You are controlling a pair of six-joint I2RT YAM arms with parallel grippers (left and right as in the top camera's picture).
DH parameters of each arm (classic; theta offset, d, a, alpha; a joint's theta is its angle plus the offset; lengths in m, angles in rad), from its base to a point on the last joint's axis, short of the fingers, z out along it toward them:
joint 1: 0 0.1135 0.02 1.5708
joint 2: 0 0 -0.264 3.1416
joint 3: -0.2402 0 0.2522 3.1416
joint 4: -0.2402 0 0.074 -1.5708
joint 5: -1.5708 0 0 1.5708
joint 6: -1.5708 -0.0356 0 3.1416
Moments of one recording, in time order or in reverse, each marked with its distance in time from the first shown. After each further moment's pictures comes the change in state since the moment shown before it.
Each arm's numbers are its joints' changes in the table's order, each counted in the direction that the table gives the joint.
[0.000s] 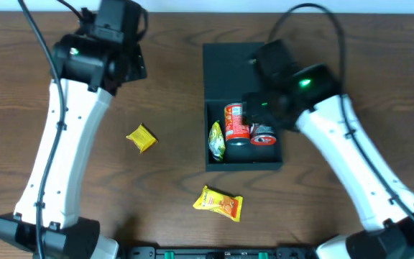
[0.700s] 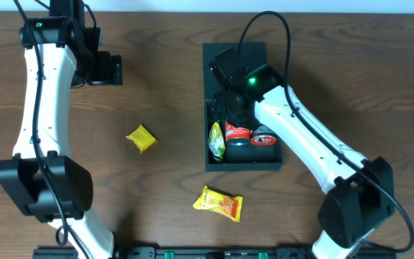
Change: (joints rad) left arm 0.289 -0.235 0.005 -0.014 -0.471 -0.398; right arm 0.081 -0.208 0.000 0.164 0.027 -0.259
